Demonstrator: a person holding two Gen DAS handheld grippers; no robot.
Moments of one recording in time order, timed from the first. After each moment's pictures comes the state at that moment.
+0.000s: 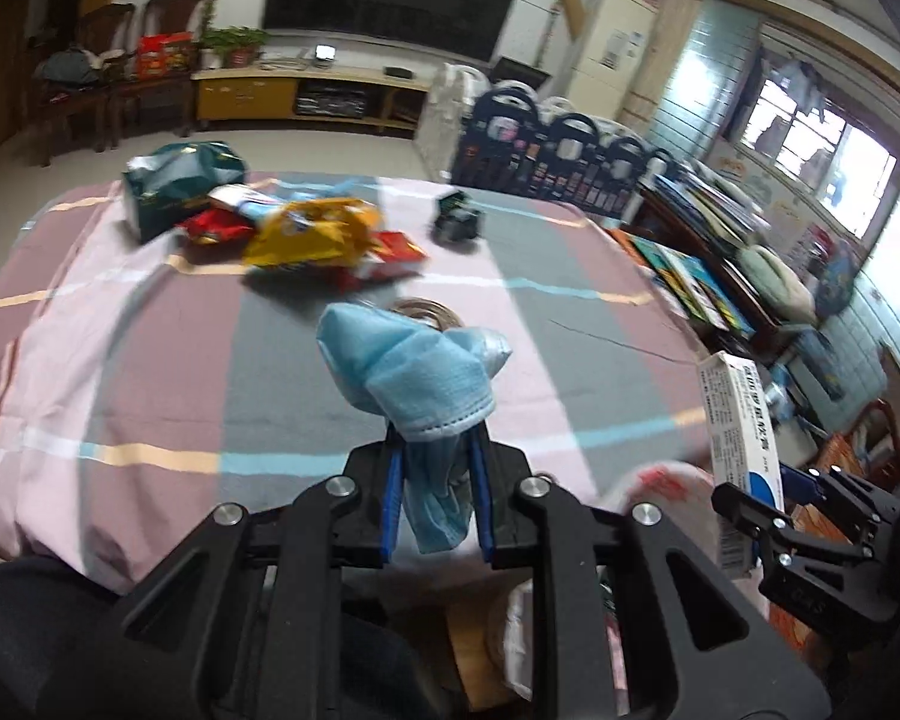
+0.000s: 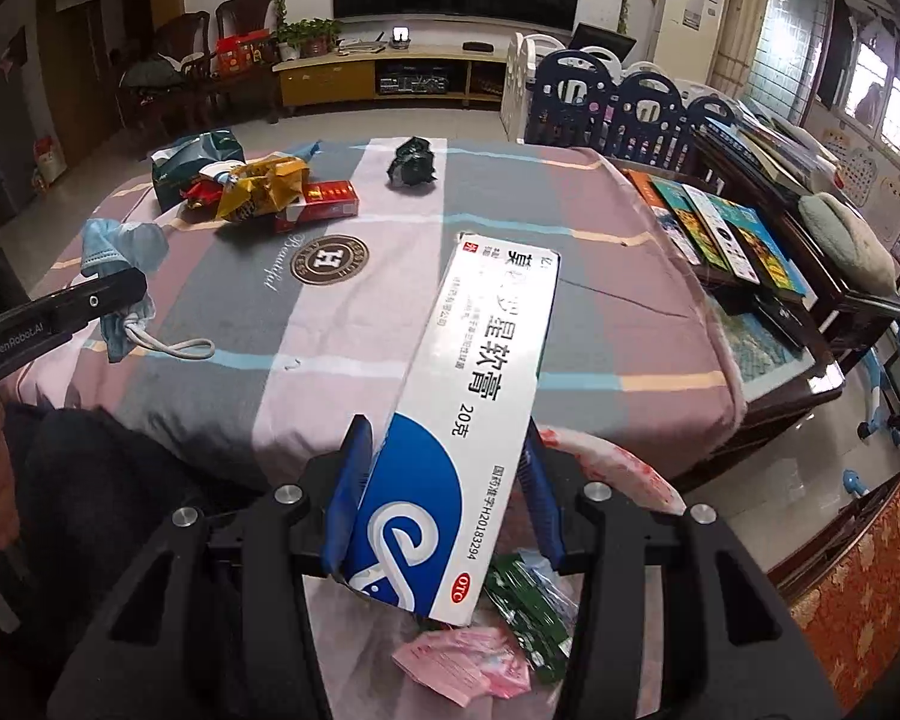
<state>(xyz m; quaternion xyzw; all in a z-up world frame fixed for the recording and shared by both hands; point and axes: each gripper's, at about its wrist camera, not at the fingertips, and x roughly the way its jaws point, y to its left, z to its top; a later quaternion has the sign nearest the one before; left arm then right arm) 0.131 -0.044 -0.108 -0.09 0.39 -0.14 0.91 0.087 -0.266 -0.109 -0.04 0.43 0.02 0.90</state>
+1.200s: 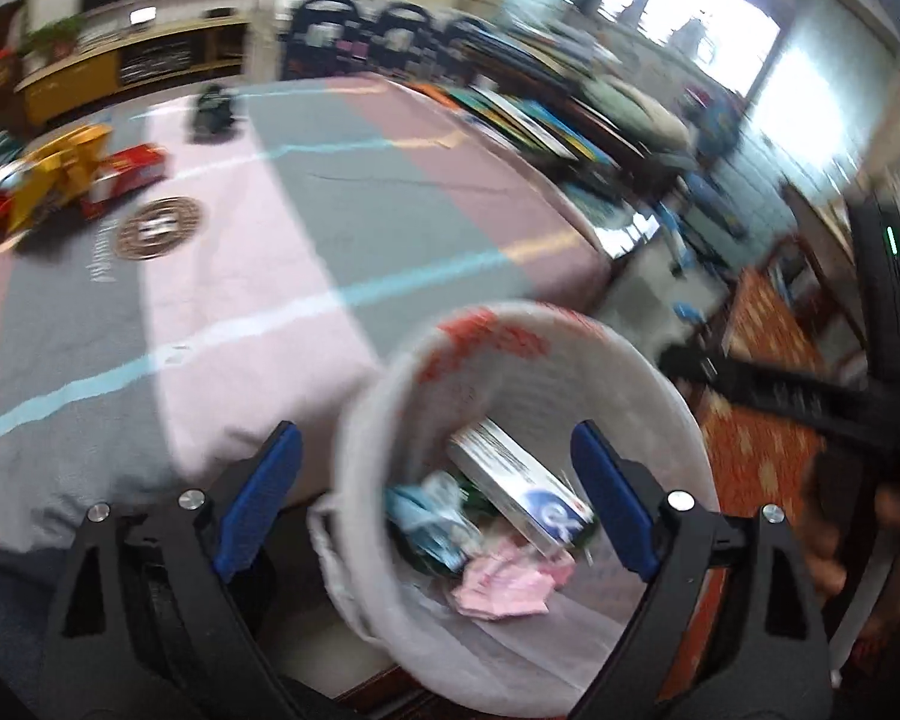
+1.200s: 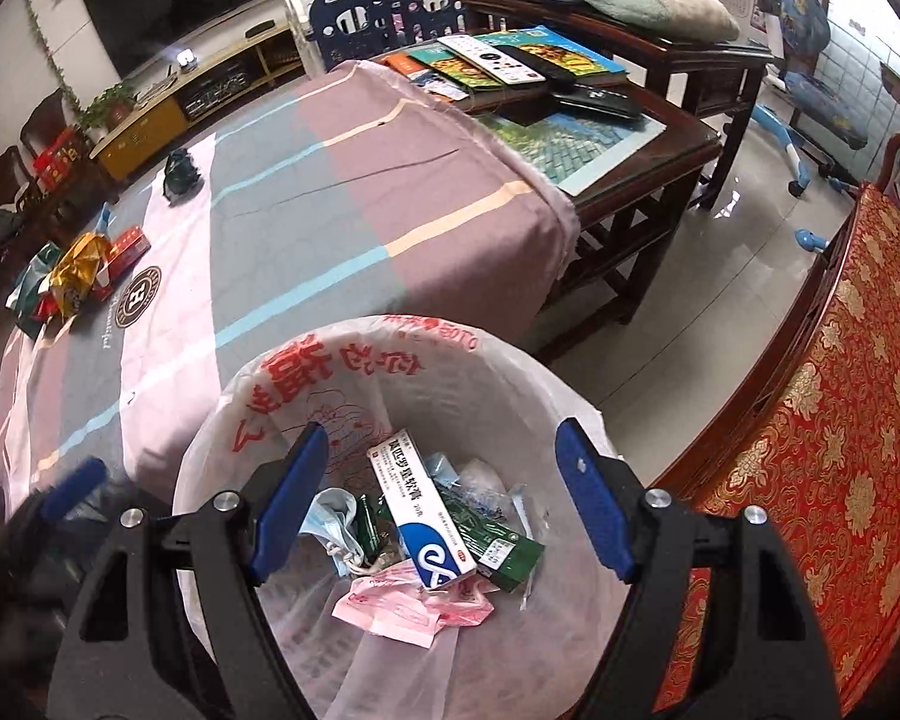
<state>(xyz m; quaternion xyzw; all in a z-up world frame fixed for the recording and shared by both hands) 0.113 -0.153 -0.163 -0.03 0.44 -0.28 0.85 0.053 -0.385 -0.147 0.15 0.48 -0.14 0.85</state>
